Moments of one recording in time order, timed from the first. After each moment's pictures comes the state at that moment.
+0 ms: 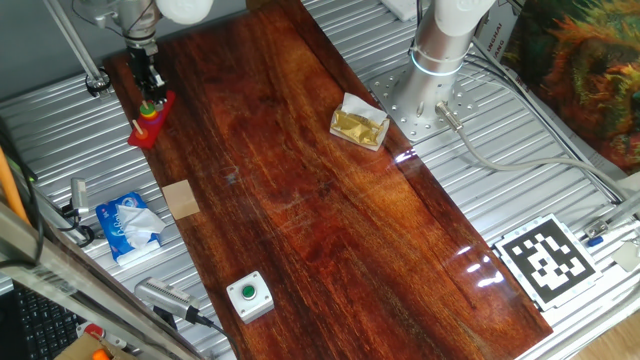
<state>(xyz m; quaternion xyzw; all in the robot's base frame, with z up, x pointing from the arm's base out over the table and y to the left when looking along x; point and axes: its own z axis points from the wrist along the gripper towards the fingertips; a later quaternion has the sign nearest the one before) 0.649 -0.278 0.047 -0.14 0.98 0.04 0.11</state>
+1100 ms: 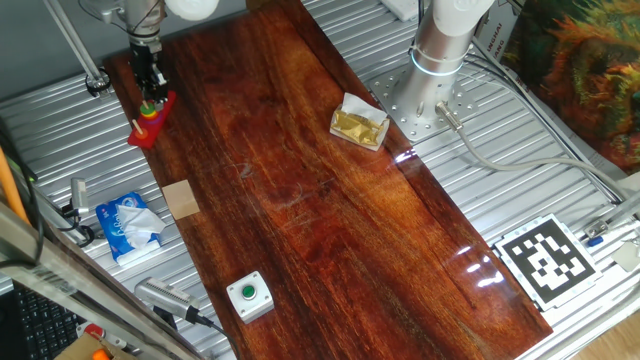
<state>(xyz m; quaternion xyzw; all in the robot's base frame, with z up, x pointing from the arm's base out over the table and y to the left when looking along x) 0.650 -0.277 0.047 -0.15 0.98 0.04 0.13</state>
